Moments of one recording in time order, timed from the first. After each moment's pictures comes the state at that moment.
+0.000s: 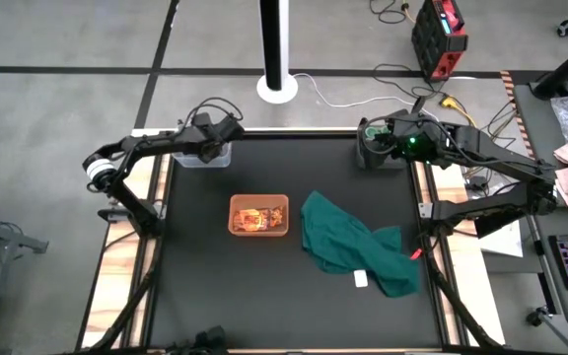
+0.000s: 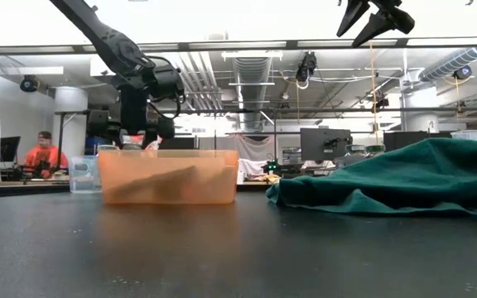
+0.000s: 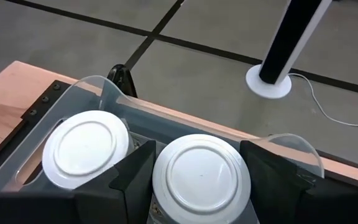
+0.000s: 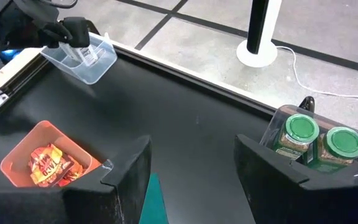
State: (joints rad) left arm 0.69 1.61 0.98 -0.50 -0.87 -1.06; right arm -0.29 1.08 1.32 -0.96 0.37 0.59
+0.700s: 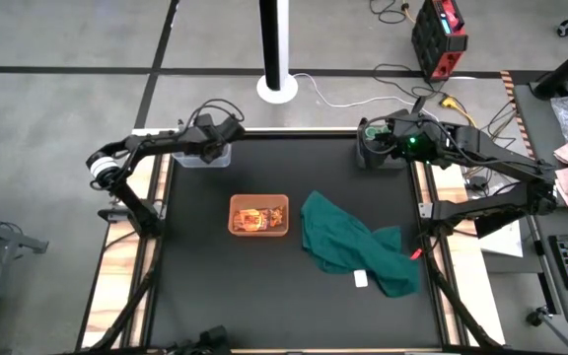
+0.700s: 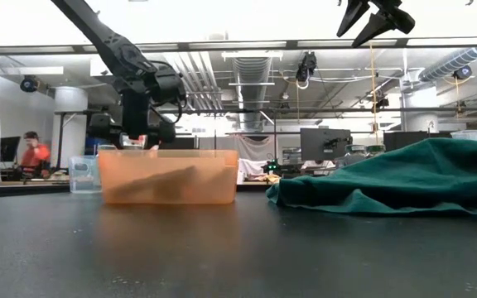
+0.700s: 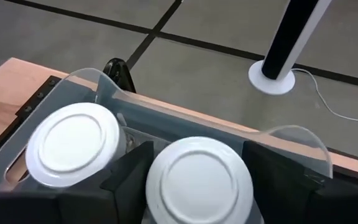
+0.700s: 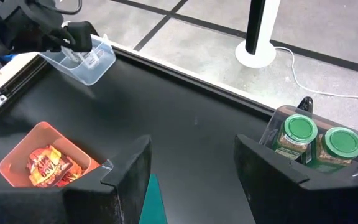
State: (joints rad) left arm 0.70 1.64 0.98 -0.49 -0.86 -1.06; right arm -0.29 1.08 1.32 -0.96 0.38 0.59
